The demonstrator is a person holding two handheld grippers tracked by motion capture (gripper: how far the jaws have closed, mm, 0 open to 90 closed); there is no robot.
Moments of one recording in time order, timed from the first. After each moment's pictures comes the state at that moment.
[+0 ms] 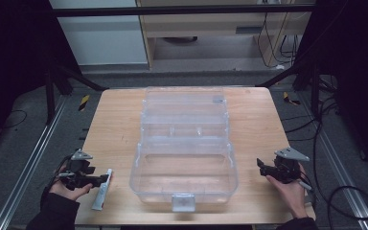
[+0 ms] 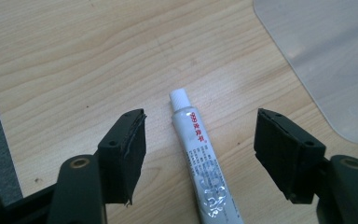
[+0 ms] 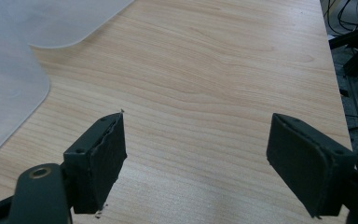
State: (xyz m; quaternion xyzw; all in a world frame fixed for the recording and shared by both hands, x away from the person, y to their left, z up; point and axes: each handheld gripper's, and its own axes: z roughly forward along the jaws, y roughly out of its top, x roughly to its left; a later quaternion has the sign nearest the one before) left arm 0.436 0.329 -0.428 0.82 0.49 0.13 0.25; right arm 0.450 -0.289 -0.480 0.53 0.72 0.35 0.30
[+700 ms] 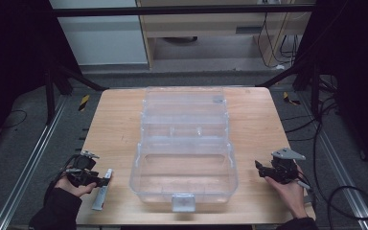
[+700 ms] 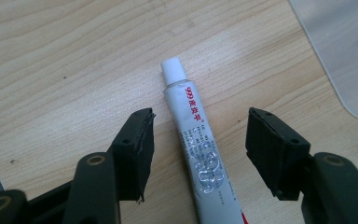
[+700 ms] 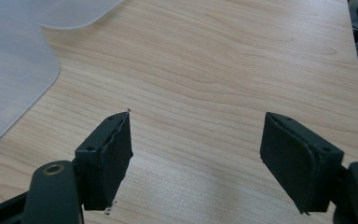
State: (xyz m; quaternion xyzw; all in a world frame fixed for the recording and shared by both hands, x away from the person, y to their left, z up) left arm 0.451 0.322 -0.438 0.84 0.51 0.07 0.19; right arm 0.452 -0.285 -0.483 0.51 0.74 0.34 0.27
